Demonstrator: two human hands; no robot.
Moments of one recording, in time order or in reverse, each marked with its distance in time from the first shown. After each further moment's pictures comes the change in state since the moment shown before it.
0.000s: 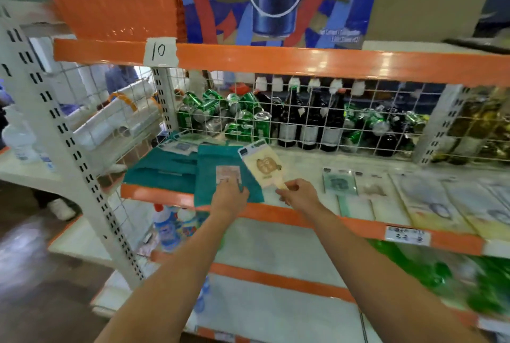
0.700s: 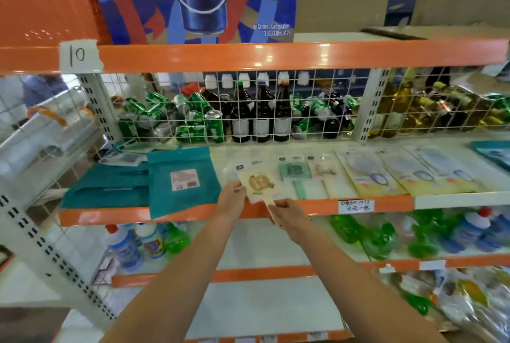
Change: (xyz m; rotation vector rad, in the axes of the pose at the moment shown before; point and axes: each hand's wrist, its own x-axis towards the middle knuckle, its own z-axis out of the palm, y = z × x) left_hand -0.022 0.067 0.056 -0.570 -0.182 -0.060; right_hand -0.042 0.062 -0.038 0.350 0.072 0.233
